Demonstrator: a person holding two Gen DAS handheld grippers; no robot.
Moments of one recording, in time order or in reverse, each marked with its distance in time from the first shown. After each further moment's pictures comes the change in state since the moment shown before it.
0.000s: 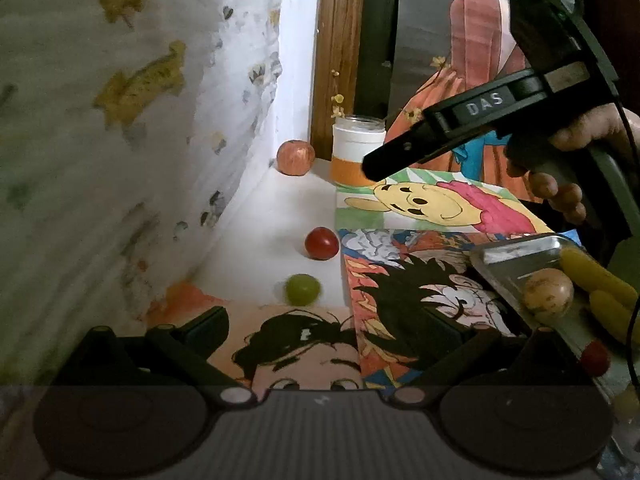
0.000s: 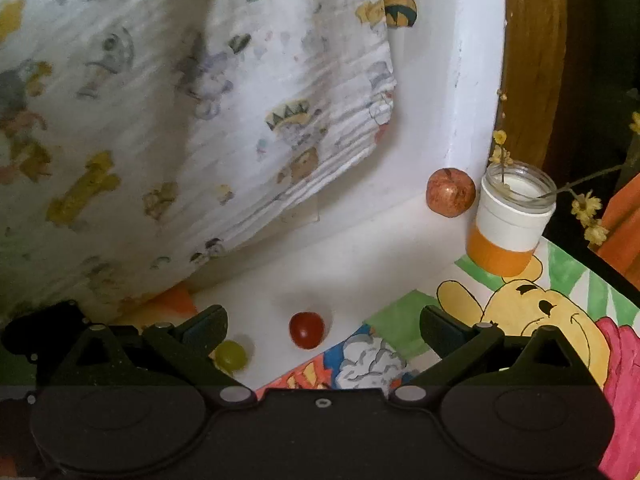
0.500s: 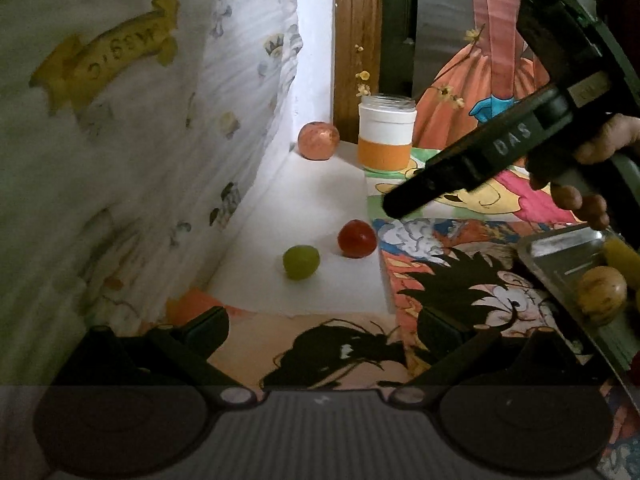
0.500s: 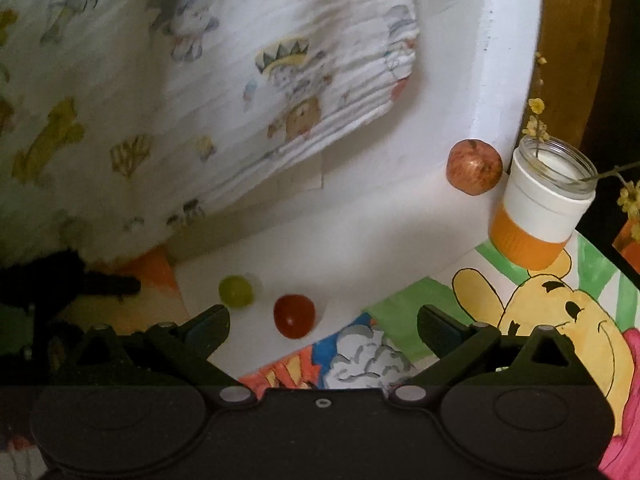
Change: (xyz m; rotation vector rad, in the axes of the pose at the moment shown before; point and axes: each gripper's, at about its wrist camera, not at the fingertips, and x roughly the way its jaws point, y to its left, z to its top) left arm 0.038 0.013 0.008 0.019 0.052 0.067; right arm 0.038 -0.013 -0.001 -0.107 0.093 0.050
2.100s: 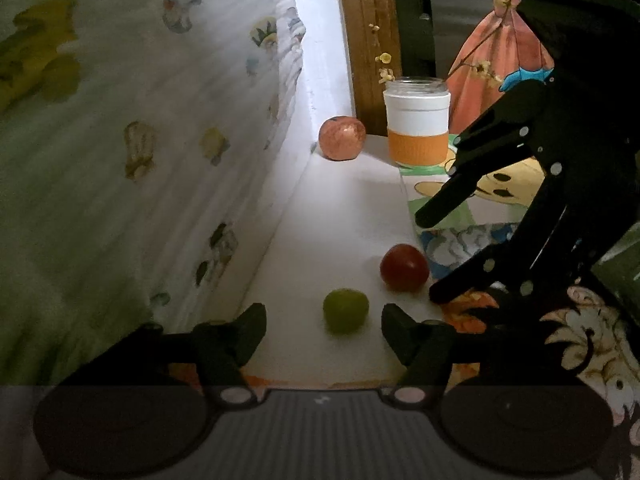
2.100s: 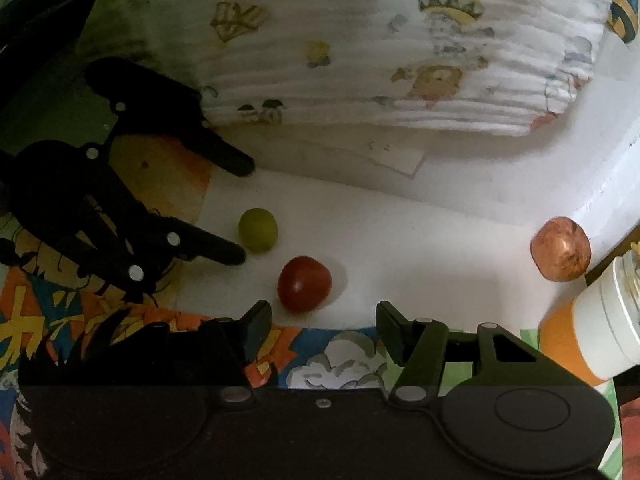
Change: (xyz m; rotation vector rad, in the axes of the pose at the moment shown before) left arm 0.050 -0.003 0.028 0.086 0.030 0.115; right arm 0.038 0.006 -0.007 -0.540 0.045 0.147
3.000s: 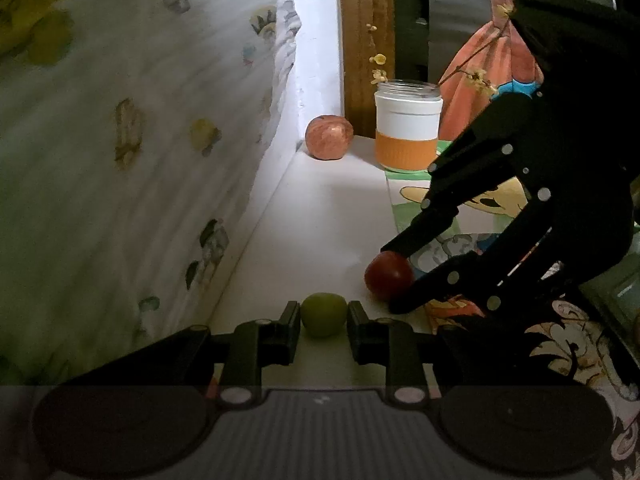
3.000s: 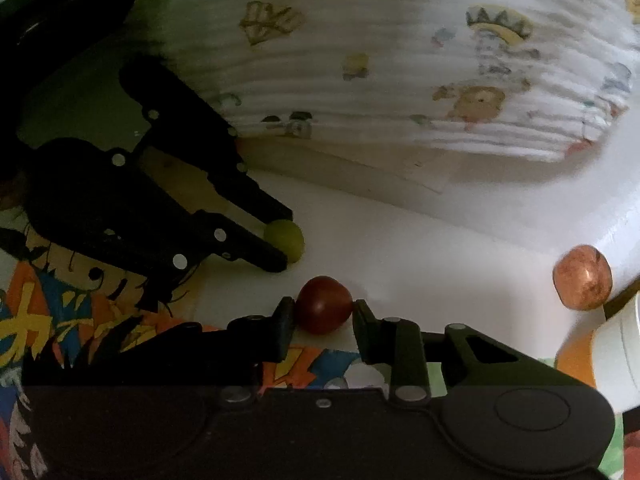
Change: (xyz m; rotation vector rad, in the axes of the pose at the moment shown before) left arm 0.004 0.004 0.000 -0.056 0.006 -0.066; right arm -0.002 0.007 0.002 -0.038 -0.020 0.041
